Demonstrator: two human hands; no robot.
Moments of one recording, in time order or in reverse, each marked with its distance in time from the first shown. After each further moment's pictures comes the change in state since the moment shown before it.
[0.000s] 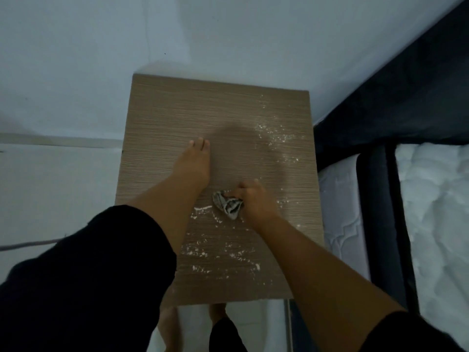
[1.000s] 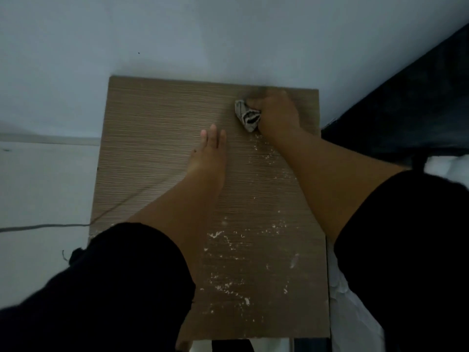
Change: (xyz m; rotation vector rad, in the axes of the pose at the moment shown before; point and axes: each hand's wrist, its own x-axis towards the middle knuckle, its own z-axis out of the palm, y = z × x) left_hand 0.057 0.057 -0.010 0.145 -0.051 -0.032; right_hand 0.160 0.082 -0.108 -0.062 0.225 0.088
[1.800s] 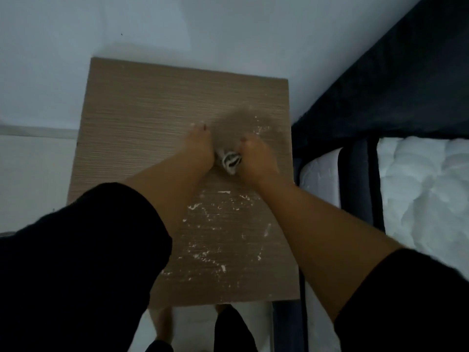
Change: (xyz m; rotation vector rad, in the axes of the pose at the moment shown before) left_hand -0.022 0.023 0.005 -0.124 0.095 0.020; right_hand -0.128 -0.003 0.033 0.075 -0.014 -0.018
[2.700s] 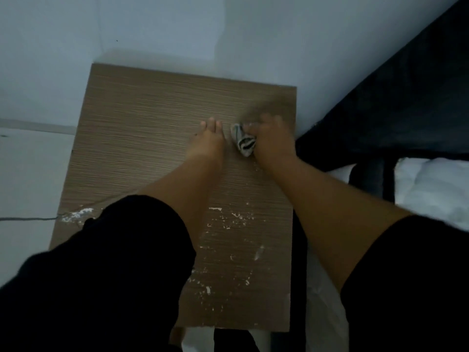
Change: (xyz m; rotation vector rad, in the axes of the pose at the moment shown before) left_hand 0.029 0.037 -0.009 0.061 -0.030 -0.095; right_hand 0.067 0.052 -0.023 -0.051 0.041 -0.049
